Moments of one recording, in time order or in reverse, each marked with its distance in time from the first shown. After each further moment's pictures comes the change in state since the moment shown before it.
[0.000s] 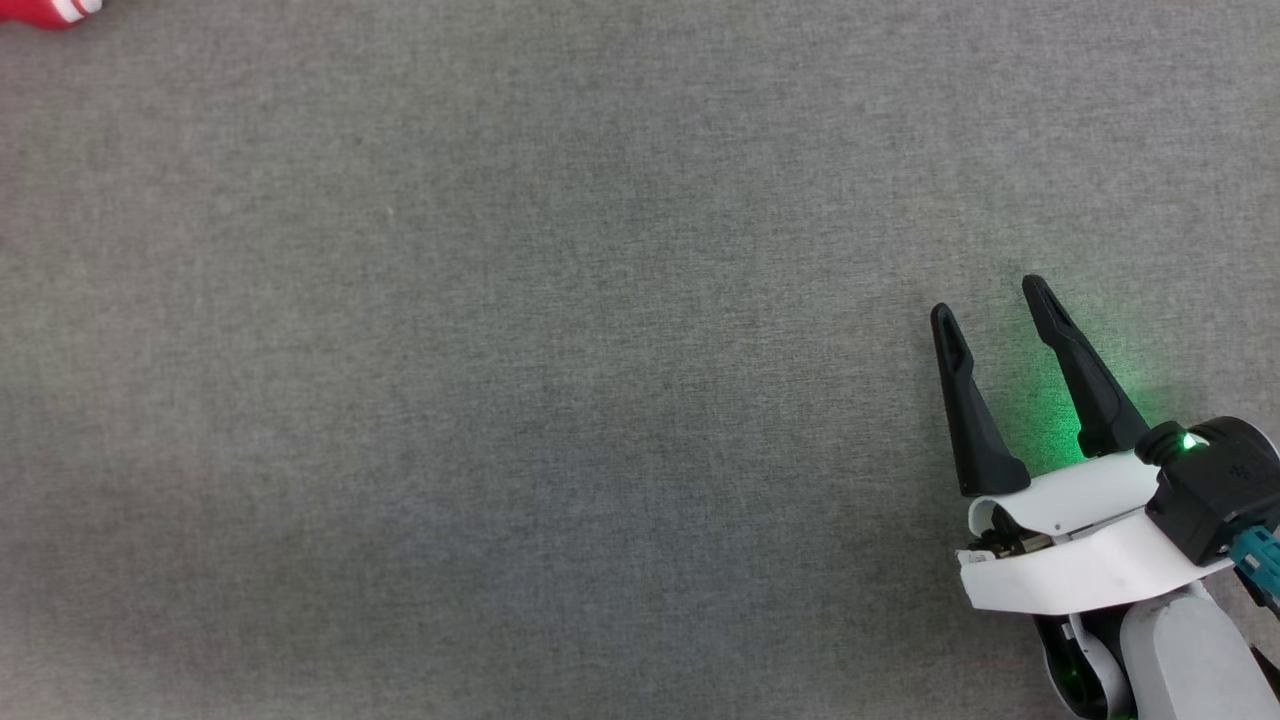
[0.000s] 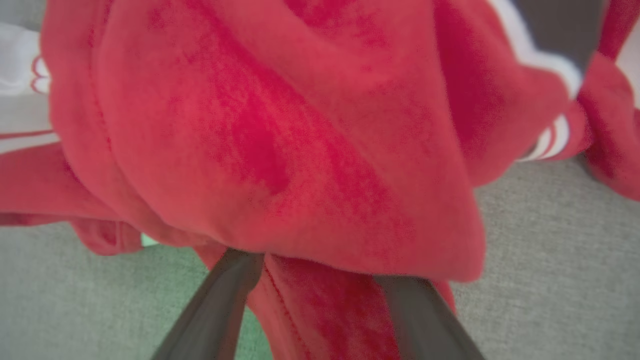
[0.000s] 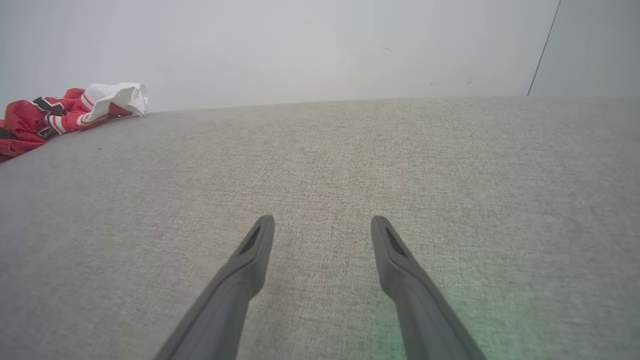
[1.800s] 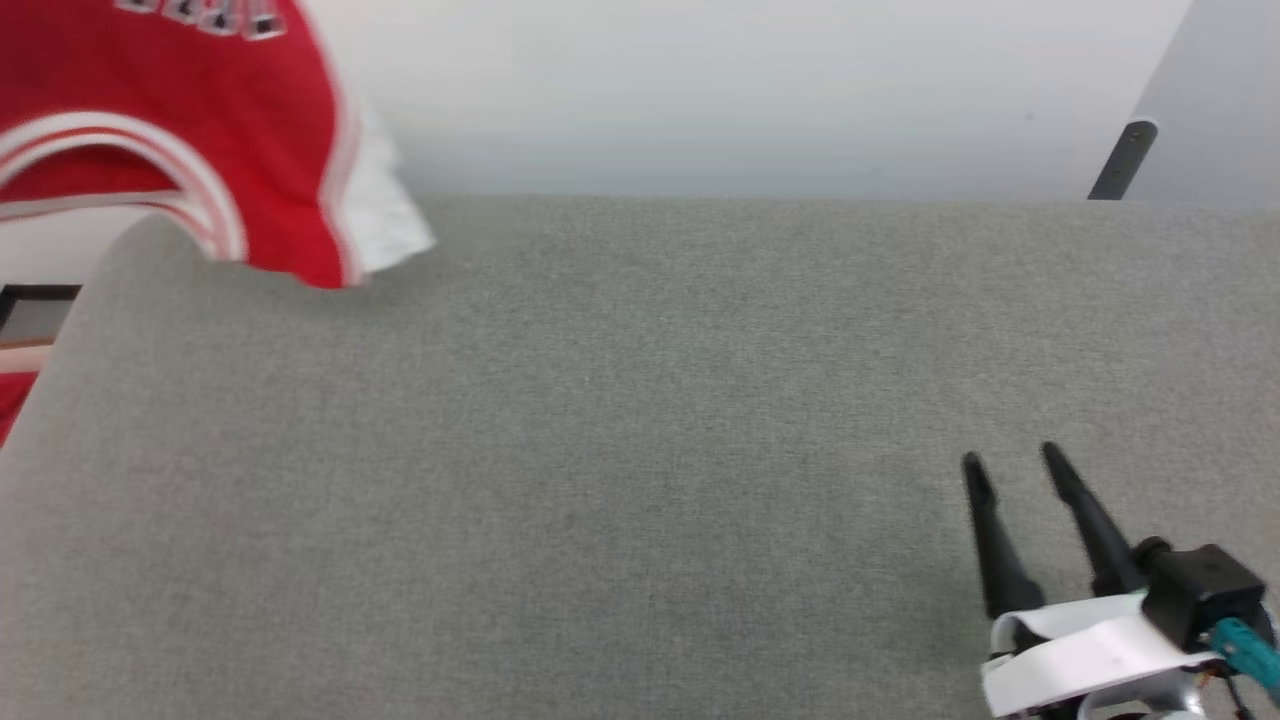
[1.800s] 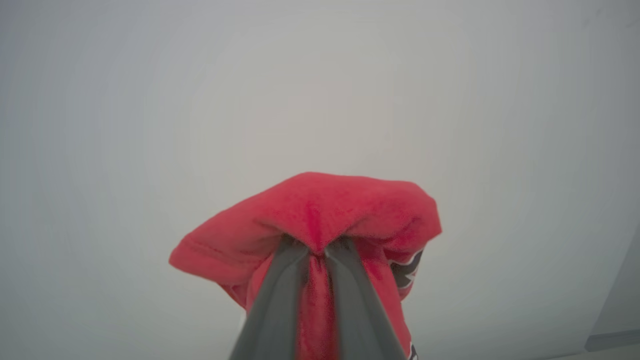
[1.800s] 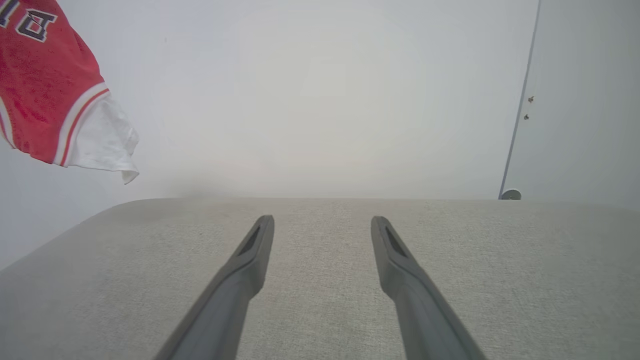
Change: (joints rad) left arm -0.235 -0.075 -0.298 -0.196 -0.088 -0.029 -0.494; right arm 0.191 0.054 -0.102 0.121 -0.002 0.000 0.021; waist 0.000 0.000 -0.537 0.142
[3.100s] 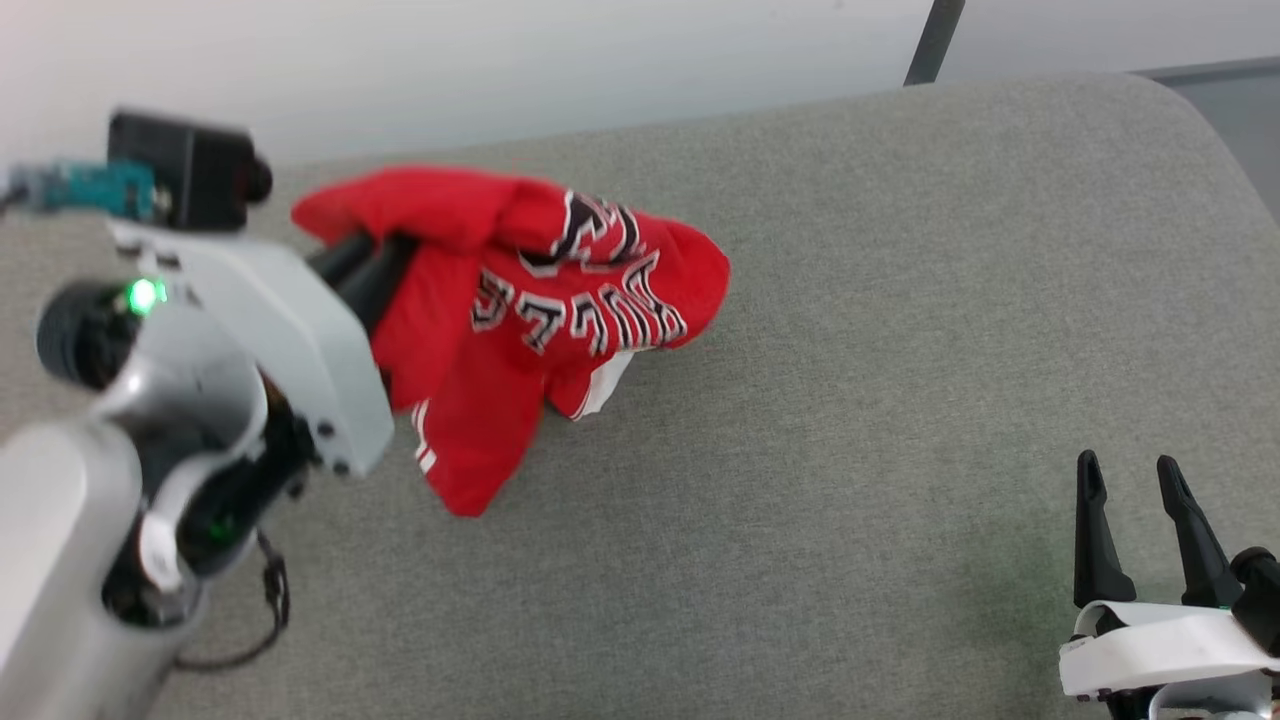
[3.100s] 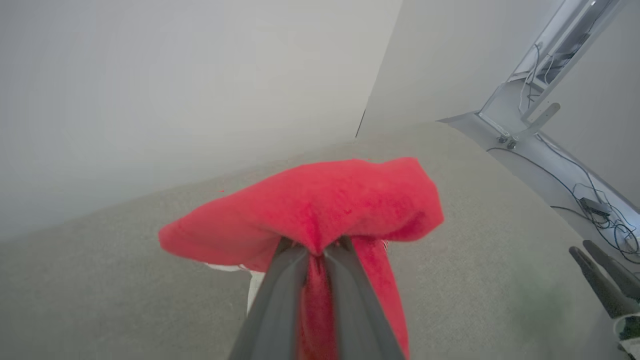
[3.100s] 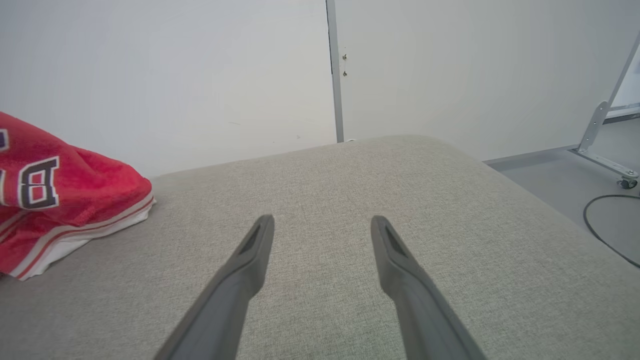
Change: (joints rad) left arm 0.782 0.025 -0.026 -1.015 -0.224 0.388 0.353; right arm -0.028 0.021 -0.194 0.126 -0.006 0.000 -0.079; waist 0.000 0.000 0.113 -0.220
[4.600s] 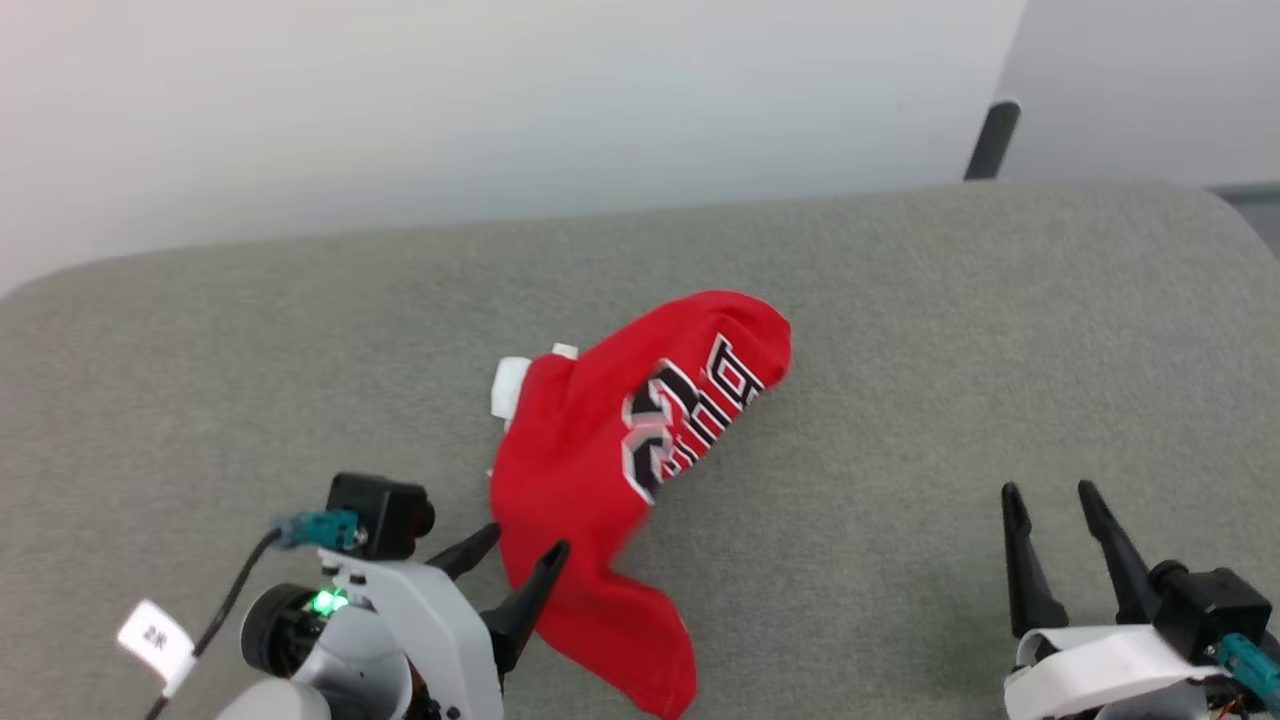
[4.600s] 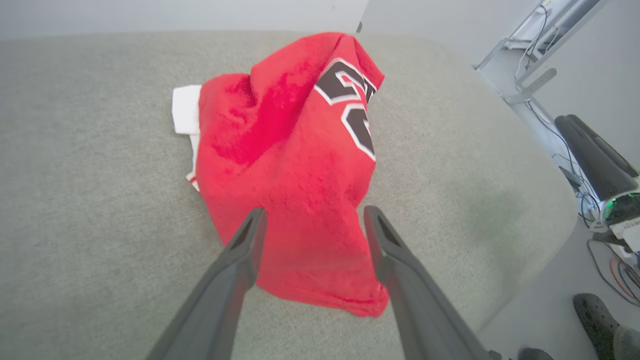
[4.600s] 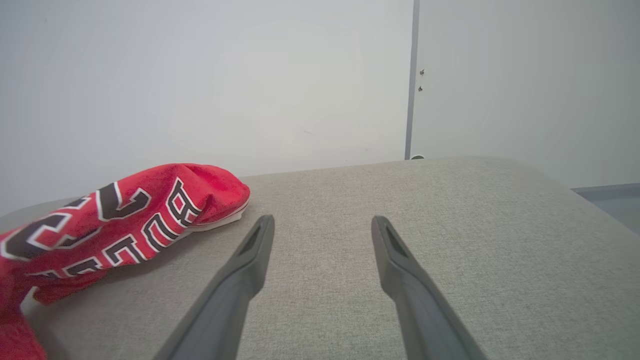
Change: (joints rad) left arm 0.409 -0.080 -0.157 0.085 0.004 -0.071 -0.222; right arm 0.006 -0.004 0.097 0.048 -0.021 0.000 0.005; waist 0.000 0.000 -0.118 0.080
